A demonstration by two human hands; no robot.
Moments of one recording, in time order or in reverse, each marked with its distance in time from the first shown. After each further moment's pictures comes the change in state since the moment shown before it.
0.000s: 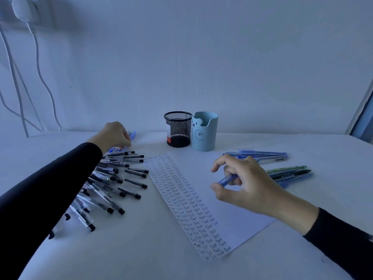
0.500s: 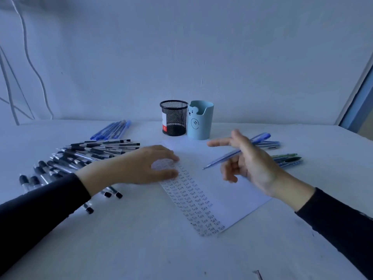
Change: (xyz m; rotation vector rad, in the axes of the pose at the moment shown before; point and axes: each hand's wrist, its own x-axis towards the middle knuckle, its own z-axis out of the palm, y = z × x) left_hand -0.129 0.058 0.036 -0.029 -0.253 0.667; right_hand 0.004 -0.018 -0.018 0.881 -0.113 0.492
